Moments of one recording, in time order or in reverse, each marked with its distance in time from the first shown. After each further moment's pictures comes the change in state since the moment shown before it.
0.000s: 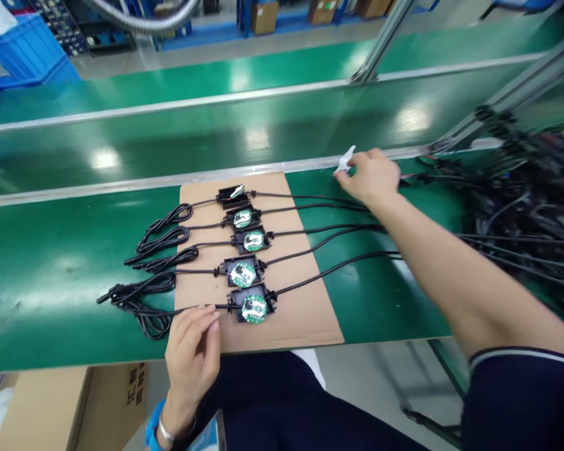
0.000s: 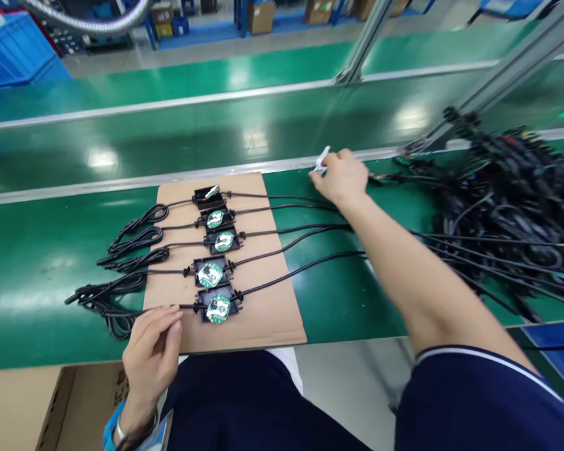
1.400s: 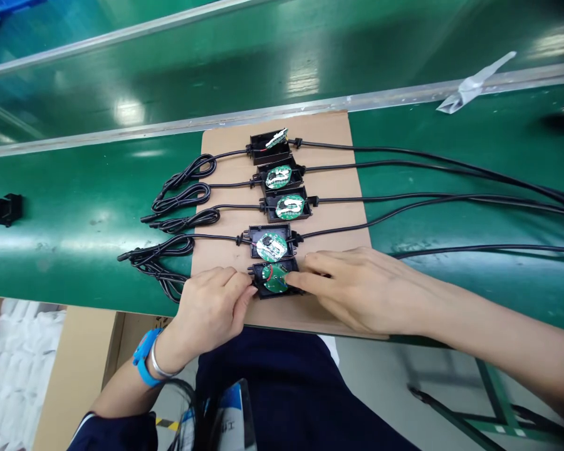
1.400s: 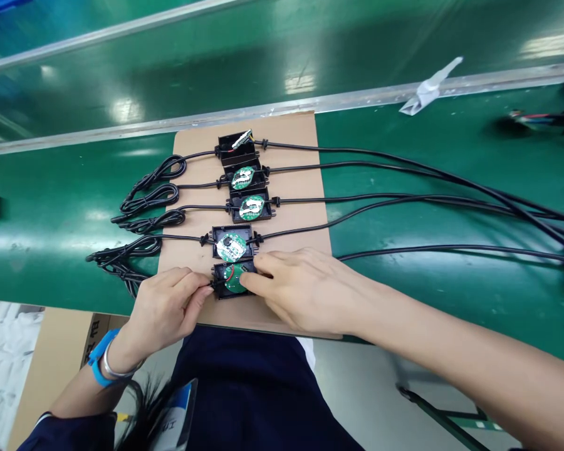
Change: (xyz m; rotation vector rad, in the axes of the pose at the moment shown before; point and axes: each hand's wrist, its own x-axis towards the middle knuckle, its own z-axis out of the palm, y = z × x) left_hand 0.053 0.015 -0.012 0.269 -0.573 0.163; right_hand -0.176 -0.097 -0.085 0.481 -0.458 -1.231
